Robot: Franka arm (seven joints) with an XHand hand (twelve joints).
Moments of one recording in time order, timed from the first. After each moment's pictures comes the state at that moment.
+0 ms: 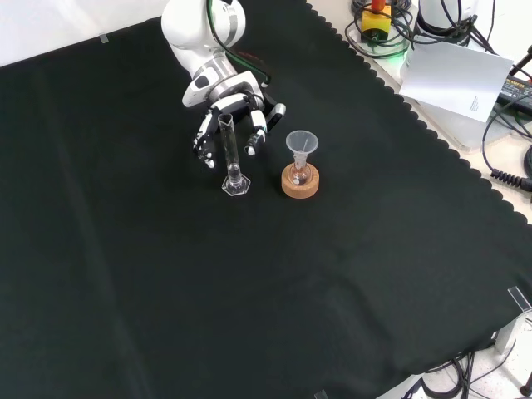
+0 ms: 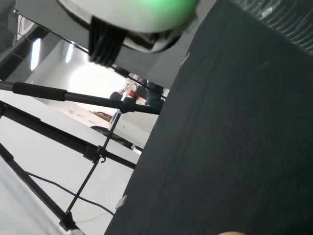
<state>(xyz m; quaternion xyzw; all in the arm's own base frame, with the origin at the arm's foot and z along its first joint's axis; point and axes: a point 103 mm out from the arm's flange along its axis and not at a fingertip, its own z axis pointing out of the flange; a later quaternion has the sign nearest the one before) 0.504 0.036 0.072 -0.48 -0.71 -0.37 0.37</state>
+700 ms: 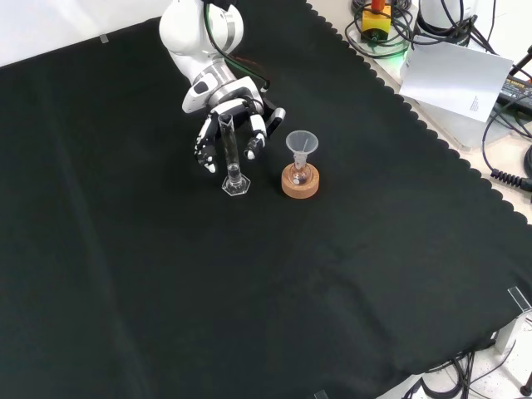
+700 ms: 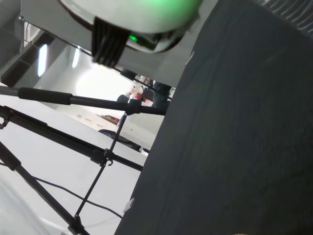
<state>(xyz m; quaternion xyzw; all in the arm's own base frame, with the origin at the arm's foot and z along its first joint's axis) 0.508 0.042 0.067 -0.47 -0.70 -0.38 0.38</state>
